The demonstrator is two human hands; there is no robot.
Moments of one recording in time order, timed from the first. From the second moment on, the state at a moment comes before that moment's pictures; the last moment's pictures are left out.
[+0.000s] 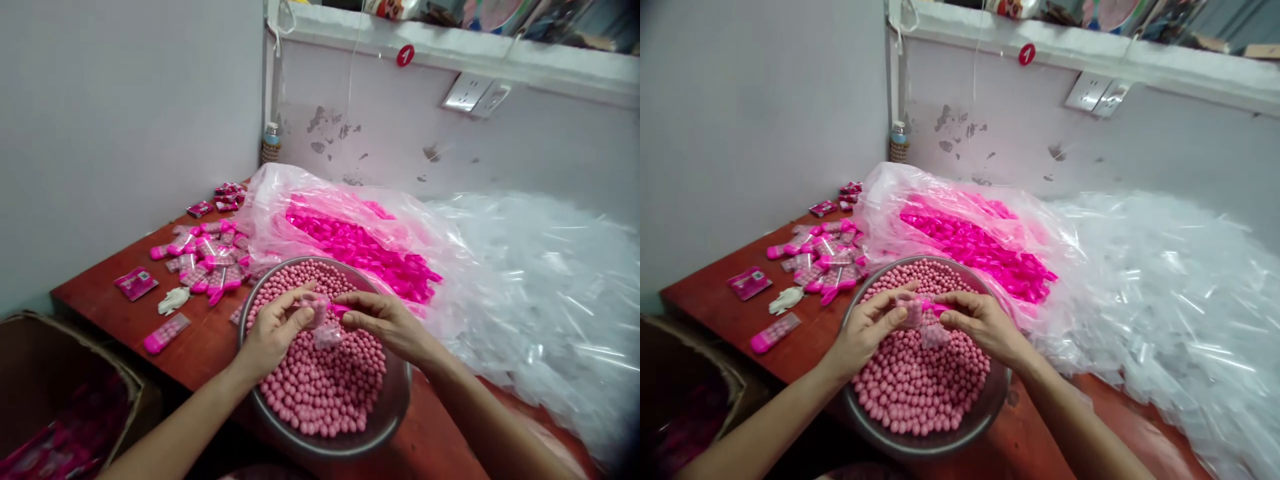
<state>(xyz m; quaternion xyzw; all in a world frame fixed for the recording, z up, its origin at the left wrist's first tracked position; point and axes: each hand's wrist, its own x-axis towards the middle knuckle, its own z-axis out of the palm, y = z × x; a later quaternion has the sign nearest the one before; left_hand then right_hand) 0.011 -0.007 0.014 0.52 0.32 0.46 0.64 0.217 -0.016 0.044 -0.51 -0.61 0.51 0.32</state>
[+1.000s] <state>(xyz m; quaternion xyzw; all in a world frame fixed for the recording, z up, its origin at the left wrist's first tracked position) 0.009 -0.016 0.014 0.71 0.31 0.46 0.43 0.187 -0.025 0.065 -0.40 -0.88 0.07 0.26</state>
